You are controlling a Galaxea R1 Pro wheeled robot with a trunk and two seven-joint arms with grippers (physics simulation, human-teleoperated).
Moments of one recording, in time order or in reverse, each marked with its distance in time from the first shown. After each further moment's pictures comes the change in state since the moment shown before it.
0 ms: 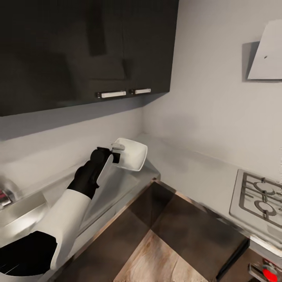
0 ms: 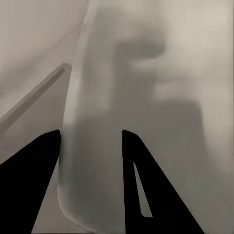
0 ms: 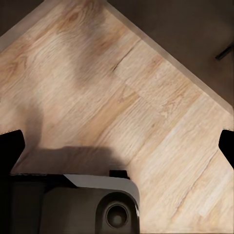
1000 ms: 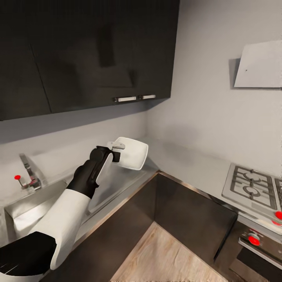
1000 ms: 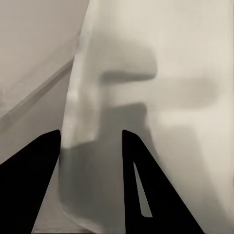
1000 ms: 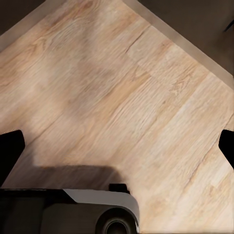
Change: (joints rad) left arm 0.000 0.001 0.000 -0.028 0.019 0.019 0.002; right arm 0.000 0.000 0.000 0.000 0.000 0.000 0.000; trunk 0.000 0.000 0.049
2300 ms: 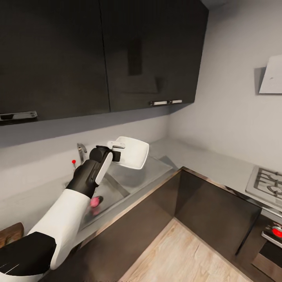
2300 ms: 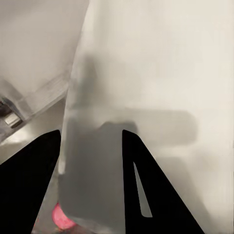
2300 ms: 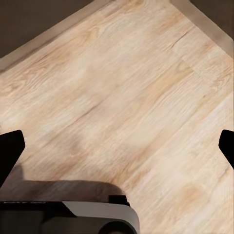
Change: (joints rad) left arm 0.000 0.000 0.002 -0.011 0.020 0.003 0.000; right arm -0.001 0.000 0.000 0.001 0.000 0.000 -0.001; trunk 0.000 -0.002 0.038
